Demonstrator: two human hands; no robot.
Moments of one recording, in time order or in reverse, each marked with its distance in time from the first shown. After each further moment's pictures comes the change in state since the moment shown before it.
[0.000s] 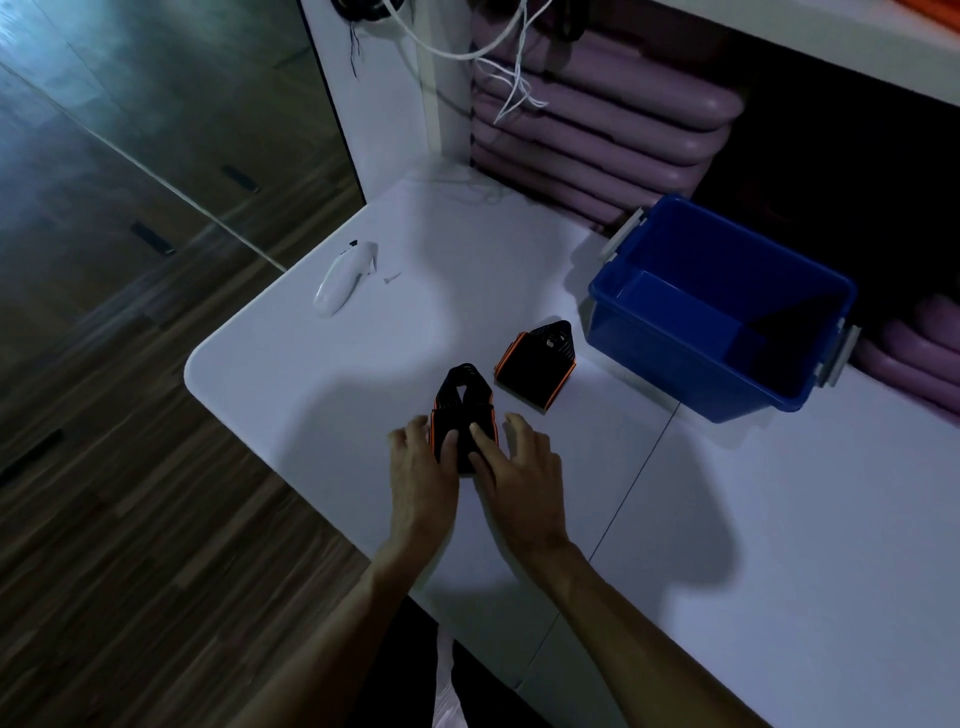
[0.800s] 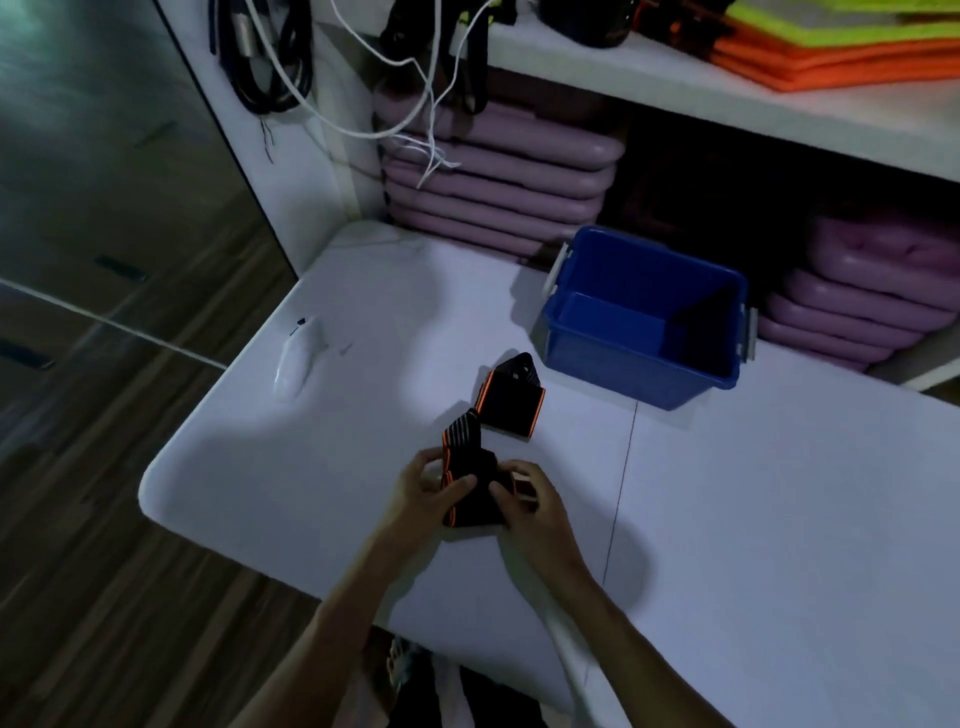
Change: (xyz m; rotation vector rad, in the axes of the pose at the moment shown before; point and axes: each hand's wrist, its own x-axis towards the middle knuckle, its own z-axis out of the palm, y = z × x) left_hand 0.059 0.008 -0.045 -0.457 -0.621 -0.140; right_hand 0.002 -0.036 -0.030 0.999 0.041 0.683
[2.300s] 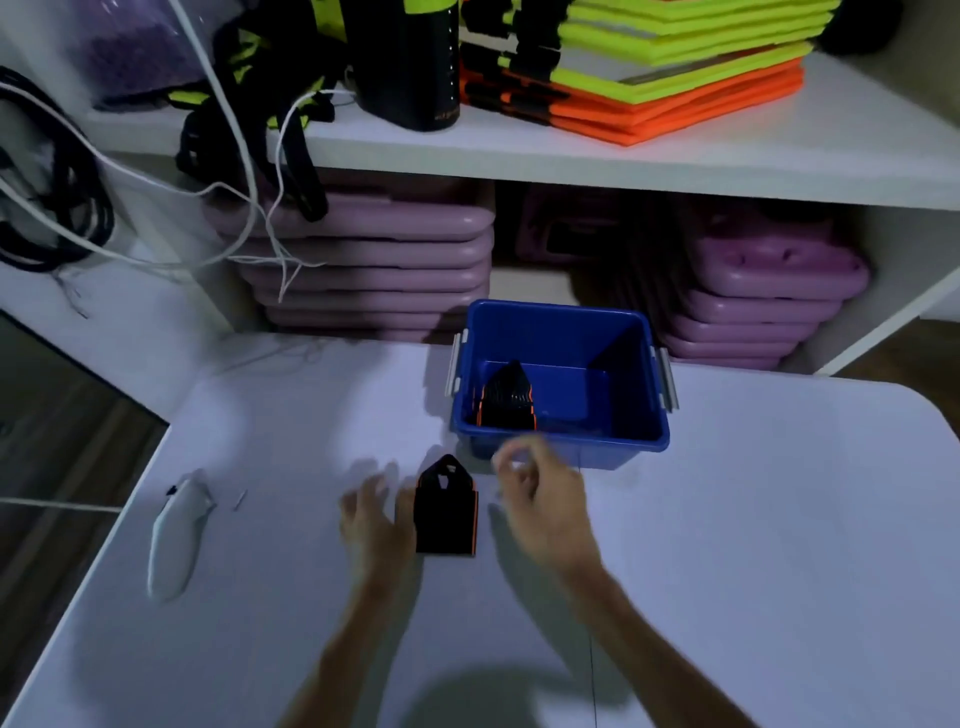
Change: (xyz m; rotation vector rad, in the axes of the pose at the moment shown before) left_hand 0.127 0.049 0.054 0.462 0.319 0.248; right_hand 0.085 -0.098 -0.079 -0.239 0.351 -0.143
